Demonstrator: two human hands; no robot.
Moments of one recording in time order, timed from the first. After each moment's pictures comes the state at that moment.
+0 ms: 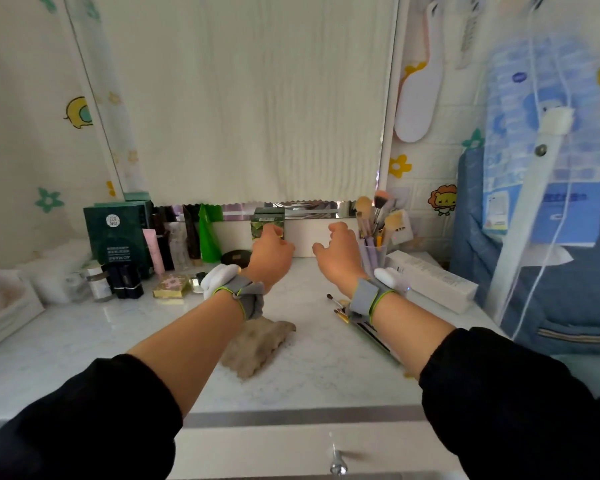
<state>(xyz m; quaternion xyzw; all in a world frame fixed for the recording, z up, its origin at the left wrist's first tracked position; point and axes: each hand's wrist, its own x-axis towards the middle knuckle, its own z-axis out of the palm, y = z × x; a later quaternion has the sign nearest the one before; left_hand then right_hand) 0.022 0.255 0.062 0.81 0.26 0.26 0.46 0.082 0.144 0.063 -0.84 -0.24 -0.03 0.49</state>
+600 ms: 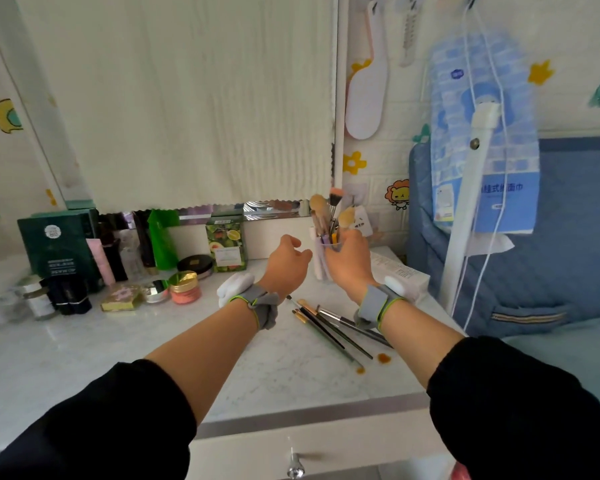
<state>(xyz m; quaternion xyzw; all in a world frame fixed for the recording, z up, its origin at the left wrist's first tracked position) 0.072 0.174 0.047 0.83 0.21 0.20 0.48 0.141 0.075 0.037 -0.84 -0.16 -0.07 0.51</state>
